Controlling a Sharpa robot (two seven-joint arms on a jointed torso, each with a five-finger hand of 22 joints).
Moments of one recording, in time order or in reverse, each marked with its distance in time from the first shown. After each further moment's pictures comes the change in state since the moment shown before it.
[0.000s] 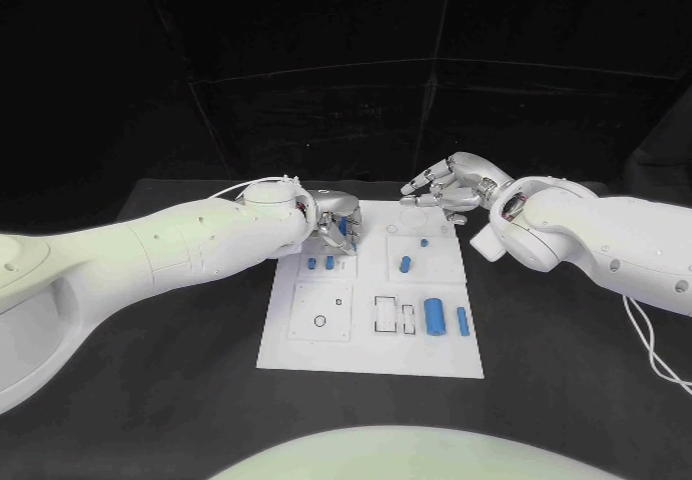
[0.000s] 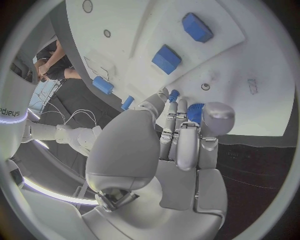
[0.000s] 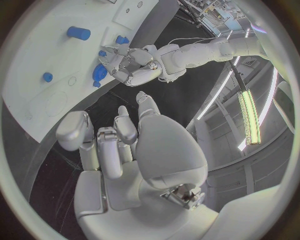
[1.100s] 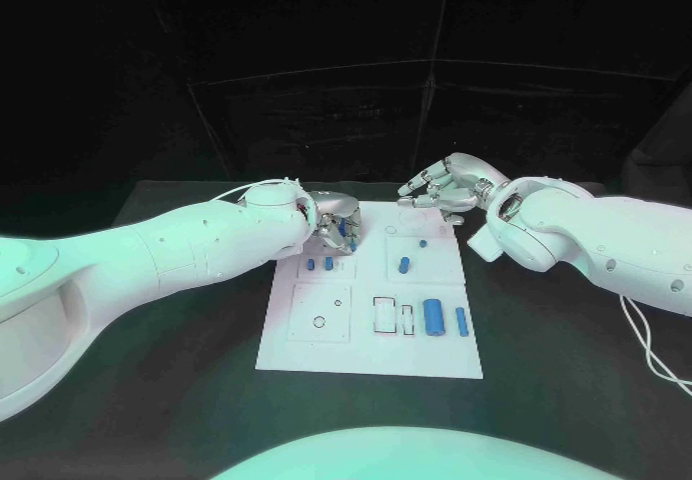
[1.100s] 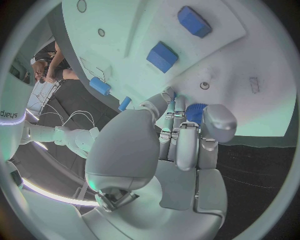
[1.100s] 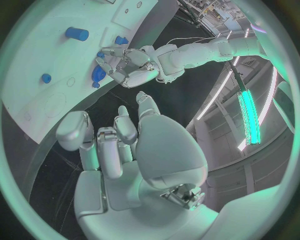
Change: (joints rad) left arm -0.013 0.016 0.008 -0.029 -0.012 -0.011 0.008; left_hand -0.014 0.032 0.126 -0.043 0.000 0.069 0.002 -0.048 0.002 0.104 -0.011 -0.087 -0.013 -0.004 -0.011 0.004 -0.010 -0.015 0.007 -0.007 0.055 0.069; right arm 0.000 0.004 0.000 -0.001 0.000 0.003 0.000; right_hand 0.000 0.000 0.000 0.000 0.000 0.000 0.000 0.004 0.000 0.000 0.000 0.000 0.002 0.000 0.000 0.000 0.000 0.000 0.000 0.000 0.000 0.000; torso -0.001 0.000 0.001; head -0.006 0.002
